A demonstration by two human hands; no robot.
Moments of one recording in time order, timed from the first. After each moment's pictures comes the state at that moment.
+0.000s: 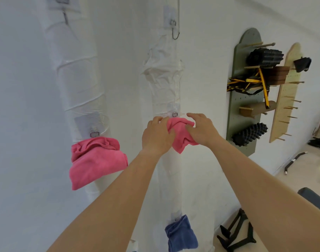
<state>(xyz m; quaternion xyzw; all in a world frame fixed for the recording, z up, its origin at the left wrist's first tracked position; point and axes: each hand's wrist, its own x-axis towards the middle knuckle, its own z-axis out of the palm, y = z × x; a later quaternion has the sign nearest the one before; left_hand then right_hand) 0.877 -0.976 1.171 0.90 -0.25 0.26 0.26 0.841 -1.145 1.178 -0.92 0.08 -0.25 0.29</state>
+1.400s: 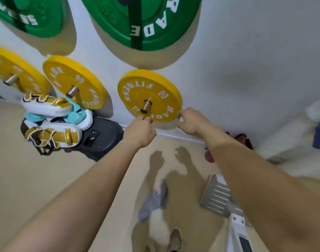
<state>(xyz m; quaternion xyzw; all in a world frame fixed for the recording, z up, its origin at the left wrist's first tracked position) 0.438 -0.183 0.773 0.96 0.22 -0.09 0.18 0.564 -0.343 0.795 -0.92 -0.30 0.23 0.10</state>
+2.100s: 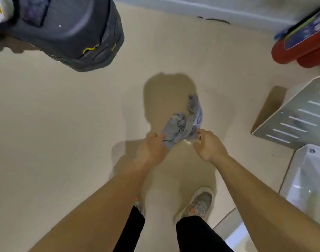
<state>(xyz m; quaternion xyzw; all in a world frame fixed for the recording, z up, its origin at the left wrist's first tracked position) 0.189 -0.172 0.098 0.86 0.24 -0.33 0.30 0.301 -0.354 0.110 -0.88 -0.12 0.46 0.09</state>
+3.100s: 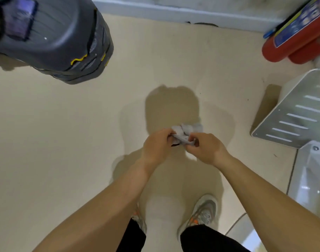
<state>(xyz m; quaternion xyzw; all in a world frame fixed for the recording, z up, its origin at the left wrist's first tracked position) 0.230 -0.193 0.092 0.87 0.22 -0.17 0.41 0.311 -0.359 0.113 -0.87 -0.17 0.42 0.19</state>
